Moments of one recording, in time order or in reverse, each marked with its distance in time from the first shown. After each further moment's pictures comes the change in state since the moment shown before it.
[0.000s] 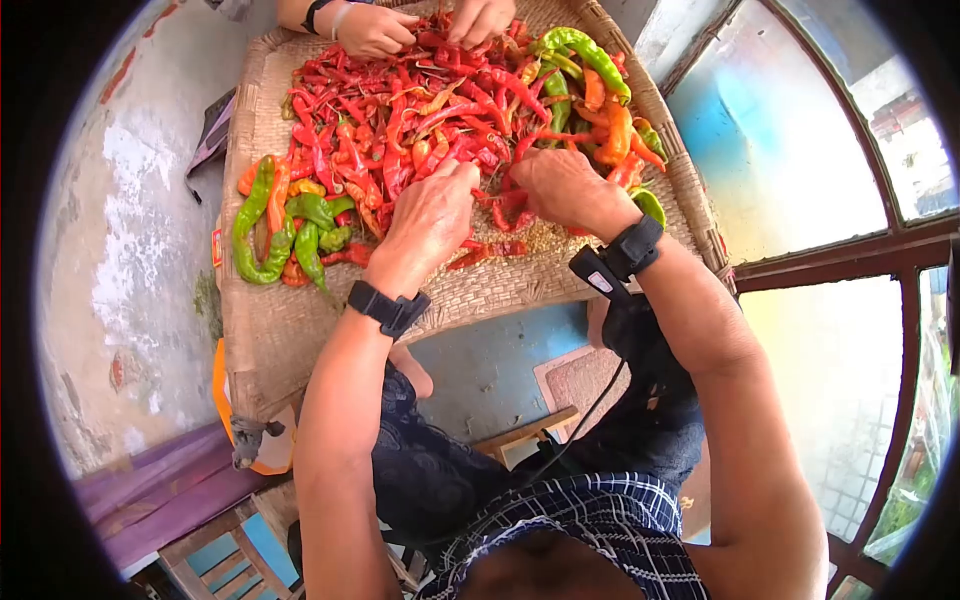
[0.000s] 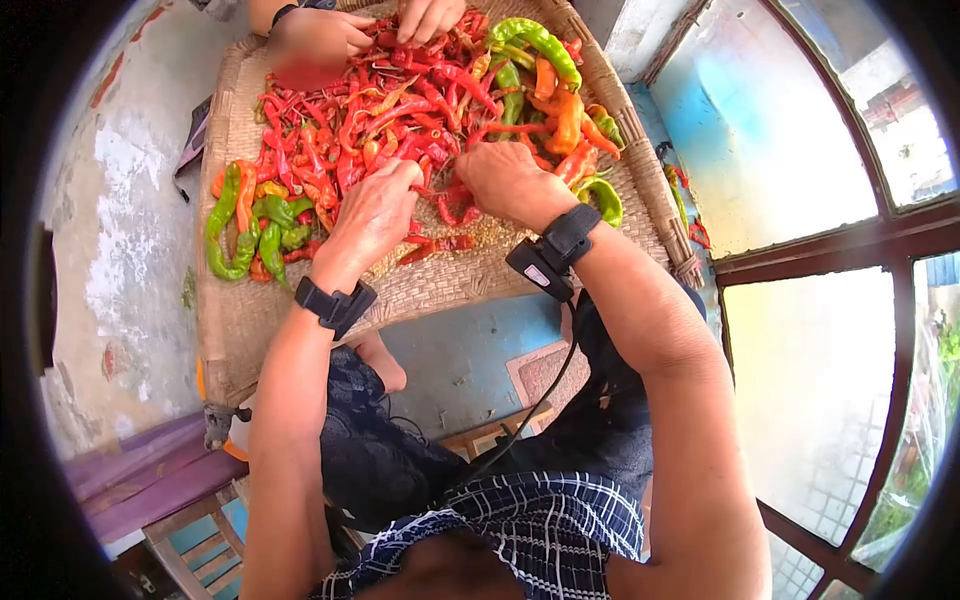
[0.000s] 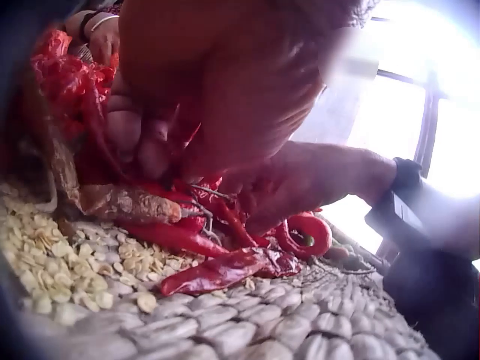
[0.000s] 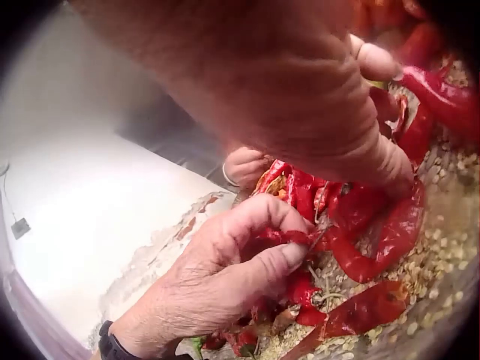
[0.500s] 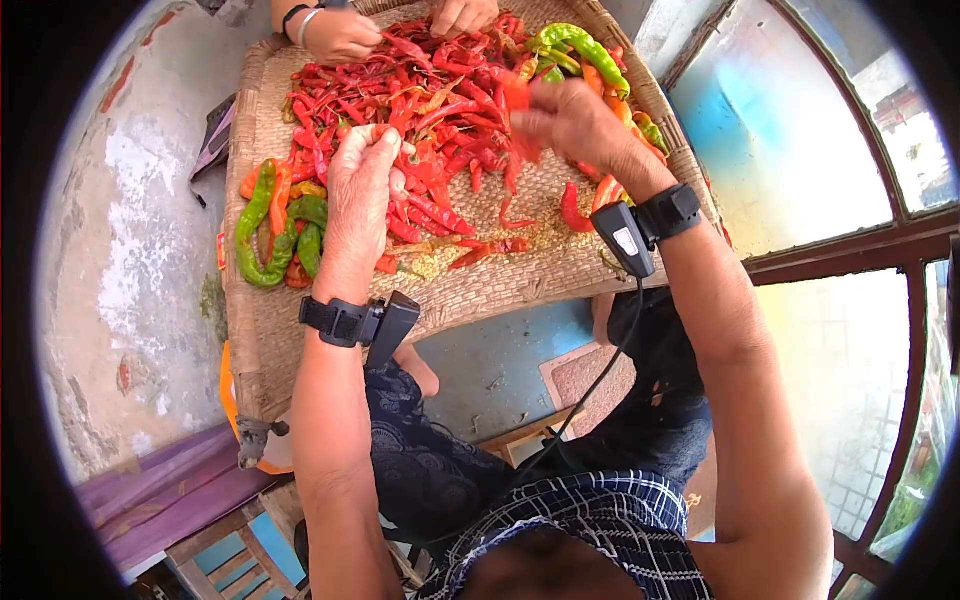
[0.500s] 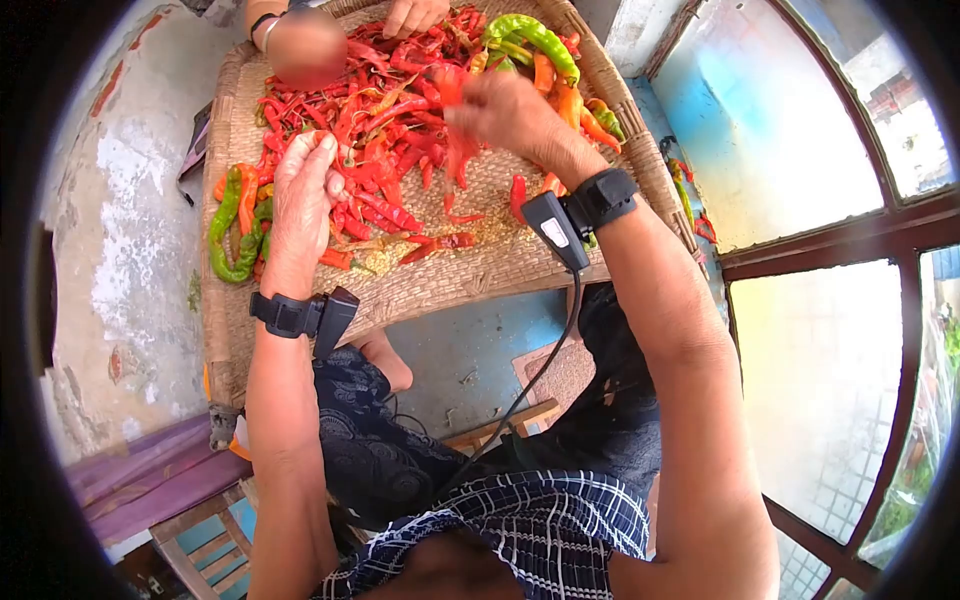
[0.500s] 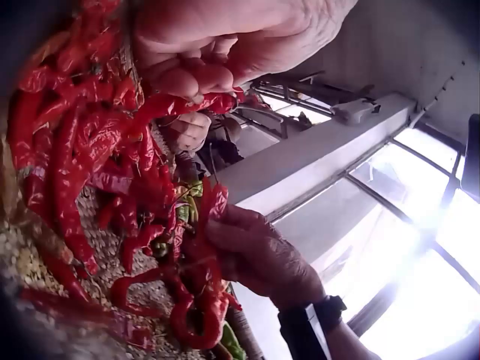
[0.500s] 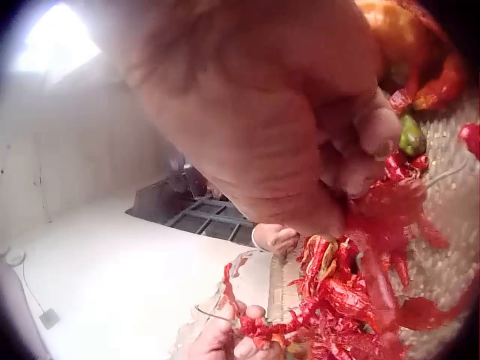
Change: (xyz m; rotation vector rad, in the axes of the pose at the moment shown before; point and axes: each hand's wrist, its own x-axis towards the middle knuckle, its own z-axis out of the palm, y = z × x) left_hand -0.002 -0.009 -0.049 -1.115 0.383 -0.493; right_hand 0.013 0.030 -0.043 0.828 0.179 0.049
